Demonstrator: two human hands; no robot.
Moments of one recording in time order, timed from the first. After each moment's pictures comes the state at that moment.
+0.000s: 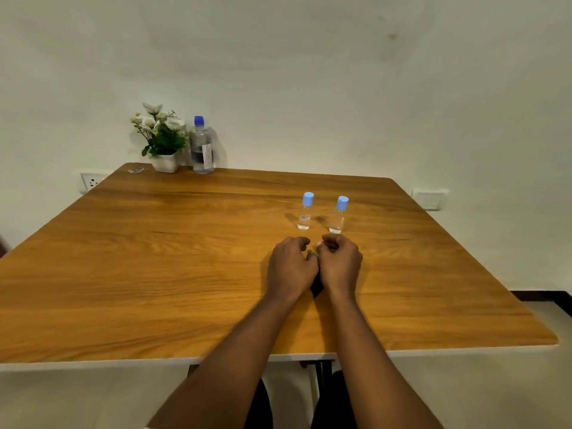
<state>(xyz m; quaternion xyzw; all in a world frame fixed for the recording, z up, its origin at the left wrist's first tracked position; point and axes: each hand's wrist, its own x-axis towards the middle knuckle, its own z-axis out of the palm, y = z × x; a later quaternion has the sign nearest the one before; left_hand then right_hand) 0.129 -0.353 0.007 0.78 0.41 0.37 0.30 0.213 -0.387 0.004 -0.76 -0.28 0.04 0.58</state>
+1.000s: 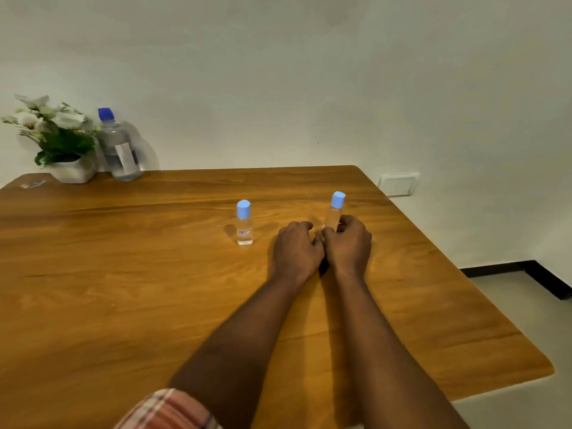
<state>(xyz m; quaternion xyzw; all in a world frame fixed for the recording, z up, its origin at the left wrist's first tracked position) 0.284 -0.321 0.010 0.83 0.38 0.29 0.27 0.361 -0.364 0.007 -0.82 -0.23 -0.03 0.52</state>
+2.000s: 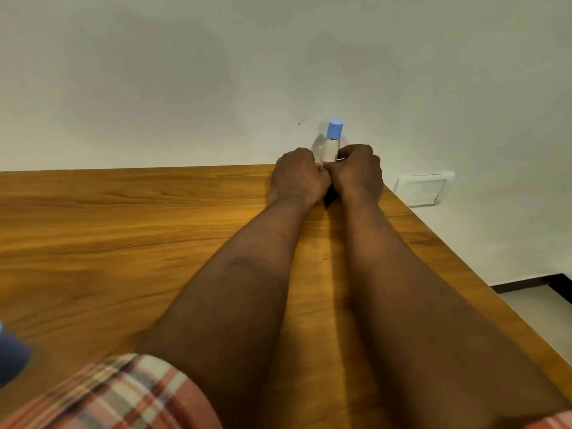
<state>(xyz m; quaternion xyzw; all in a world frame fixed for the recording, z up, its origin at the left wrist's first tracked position) 0.520 -0.129 0.007 0.84 0.37 0.32 0.24 0.606 -0.171 0.005 -0.85 -0.27 -0.04 0.45</state>
